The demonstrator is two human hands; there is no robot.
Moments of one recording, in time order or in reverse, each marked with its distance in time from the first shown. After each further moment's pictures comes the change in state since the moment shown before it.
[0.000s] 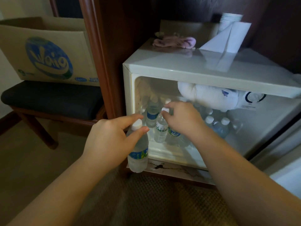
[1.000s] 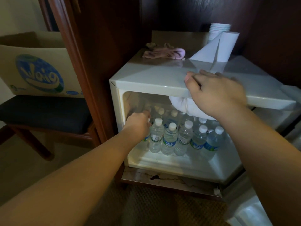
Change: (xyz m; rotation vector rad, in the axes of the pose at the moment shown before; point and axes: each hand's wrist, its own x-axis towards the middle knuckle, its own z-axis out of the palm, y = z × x) left_hand 0.130 -0.015 0.126 0.218 -0.383 -0.232; right_hand 0.021 0.023 -0.133 -0.271 0.192 0.147
